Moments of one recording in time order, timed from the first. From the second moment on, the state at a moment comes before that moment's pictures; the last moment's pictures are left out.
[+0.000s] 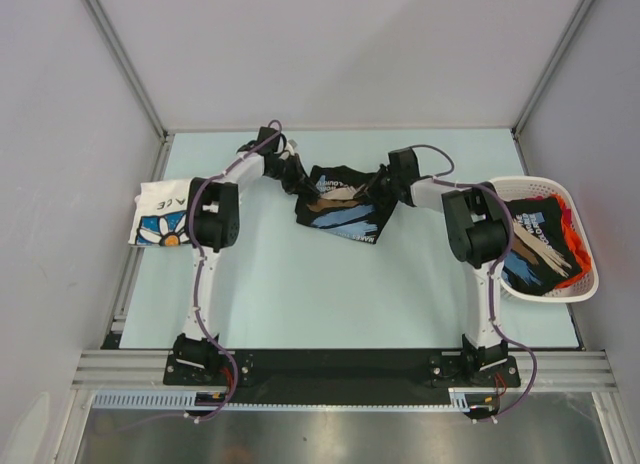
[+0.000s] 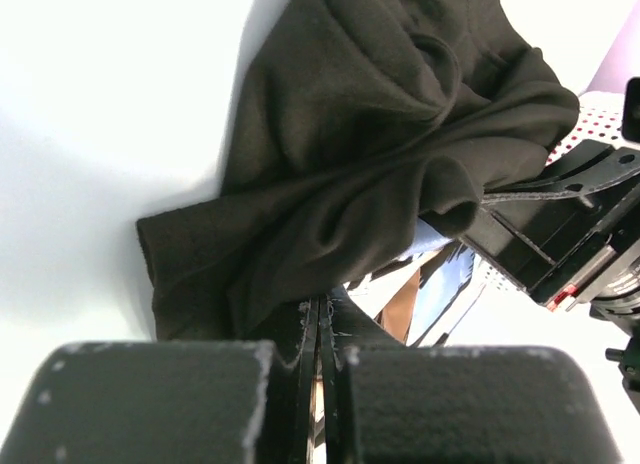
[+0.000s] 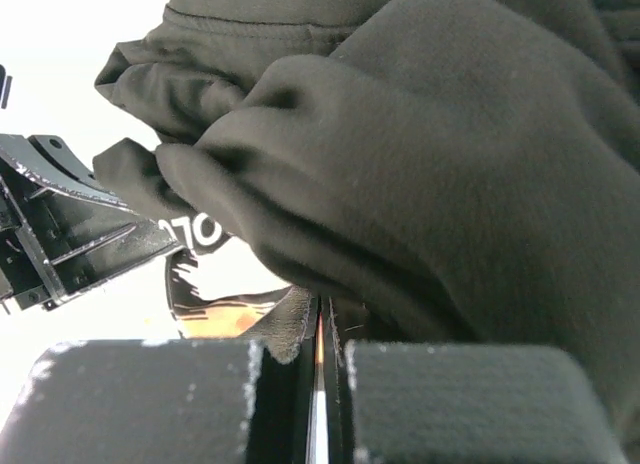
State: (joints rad) left arm -0.22 2.49 2.02 -0.59 0.71 -0.64; right arm 0.31 2.20 1.44 0.01 -0.36 0.96
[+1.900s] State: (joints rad) left arm -0.24 2.27 1.78 -0.59 0.52 -0.52; right arm 0.19 2.11 1.42 -0.11 -0.42 0.82
